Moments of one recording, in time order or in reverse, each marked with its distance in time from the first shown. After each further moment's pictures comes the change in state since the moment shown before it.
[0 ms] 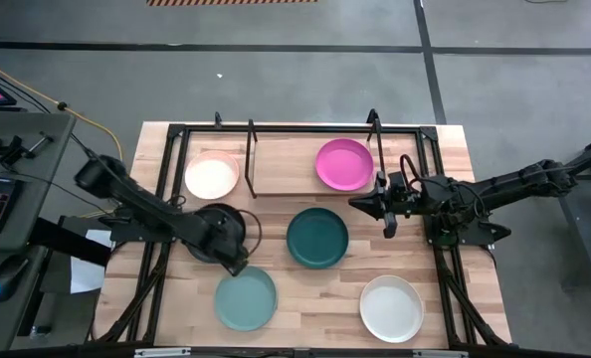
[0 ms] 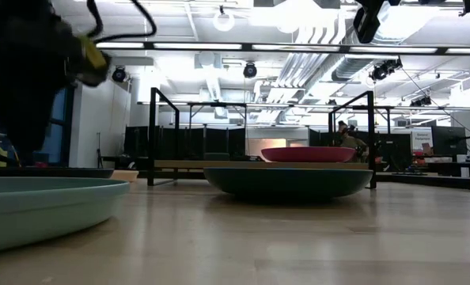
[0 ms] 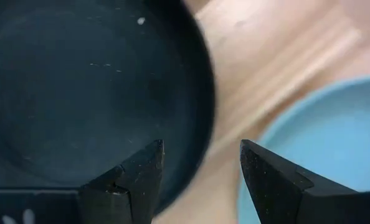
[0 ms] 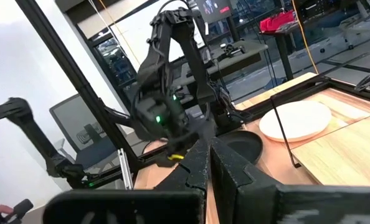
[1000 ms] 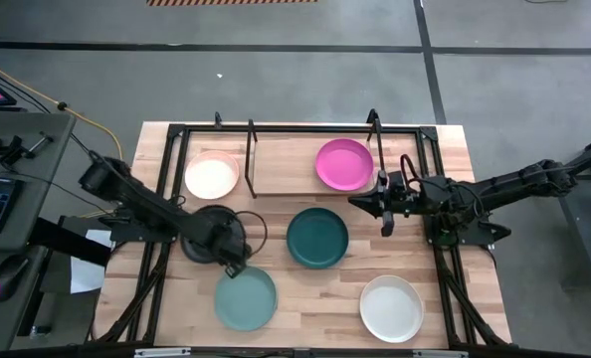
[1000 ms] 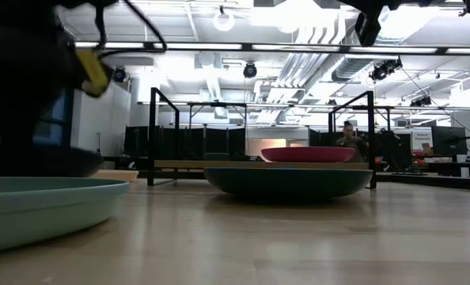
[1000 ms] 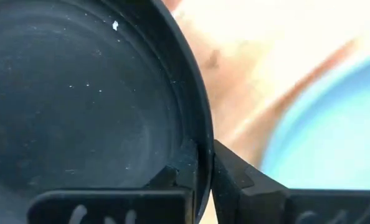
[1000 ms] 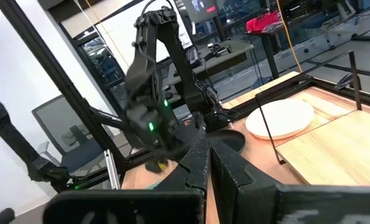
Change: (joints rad) left arm 0.031 0.021 0.000 -0.003 0.103 0.162; right arm -0.001 0.000 0.000 -0.026 0.049 -0.001
